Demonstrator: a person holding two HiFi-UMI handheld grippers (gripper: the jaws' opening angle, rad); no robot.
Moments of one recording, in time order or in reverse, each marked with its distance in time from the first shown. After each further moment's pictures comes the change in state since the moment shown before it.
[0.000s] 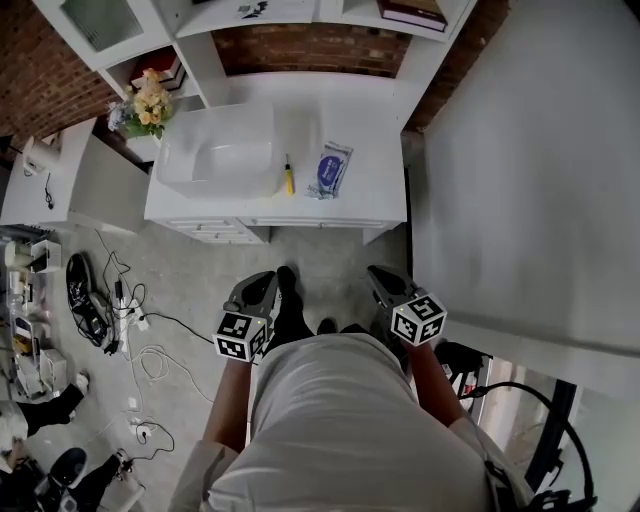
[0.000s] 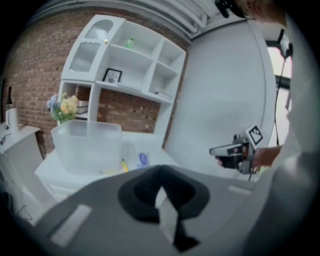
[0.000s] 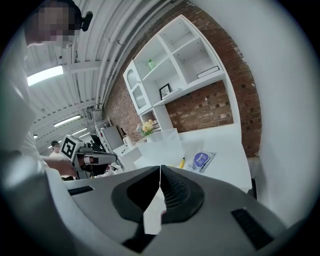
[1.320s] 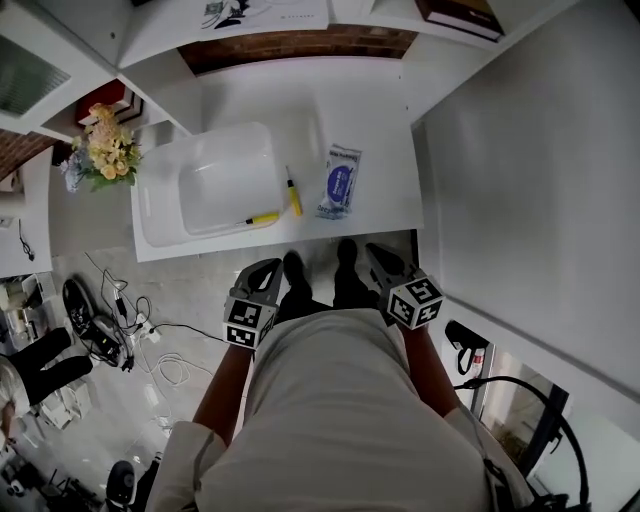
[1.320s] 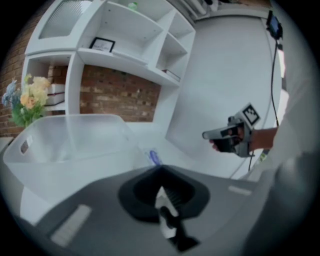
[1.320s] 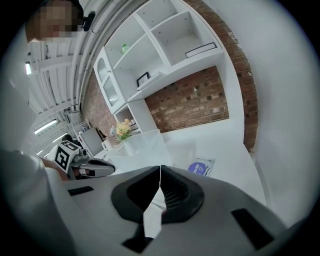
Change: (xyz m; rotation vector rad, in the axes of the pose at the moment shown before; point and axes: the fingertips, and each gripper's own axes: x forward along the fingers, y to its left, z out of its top) left arm 0.133 0.136 0.039 0.083 0.182 -0.163; right arm 0.166 -0.070 0.075 0.118 0.047 -0.157
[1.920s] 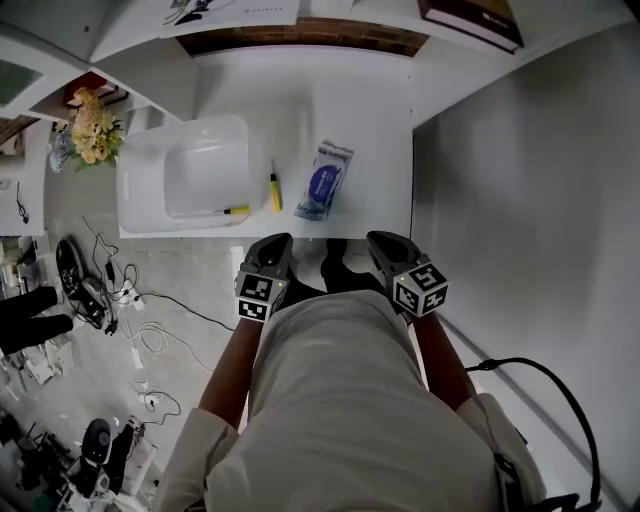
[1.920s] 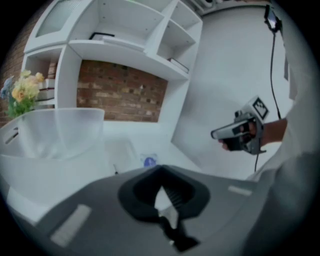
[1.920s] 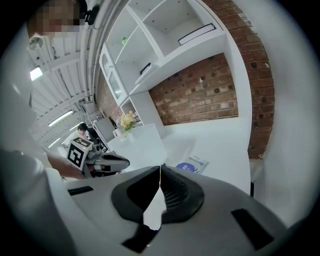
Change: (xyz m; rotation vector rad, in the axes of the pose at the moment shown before) left arm 0.114 -0.029 0.026 -0.067 -0.030 0.129; right arm 0.000 -0.094 0.021 -0.107 0.137 0.162
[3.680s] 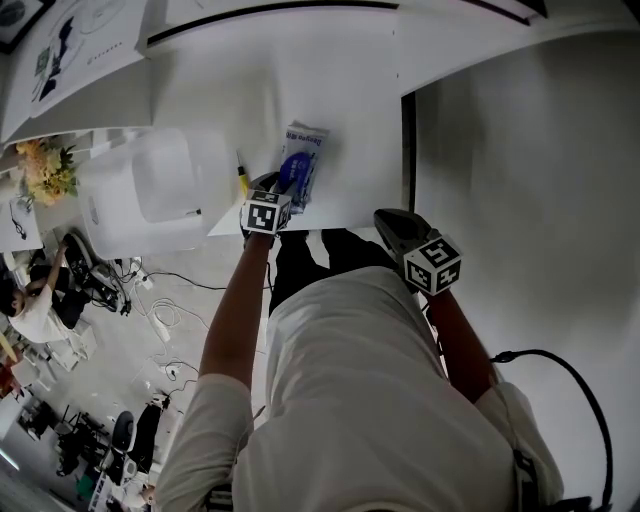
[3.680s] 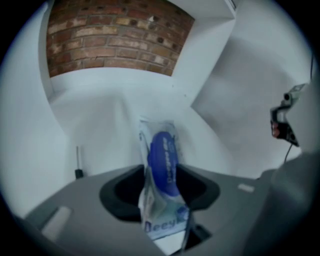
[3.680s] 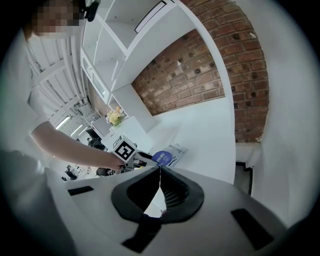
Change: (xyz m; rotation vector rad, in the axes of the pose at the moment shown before) left arm 0.220 0.048 -0.070 -0.101 0.415 -0.010; right arm 0.003 -0.119 -0.028 0.119 0.127 0.048
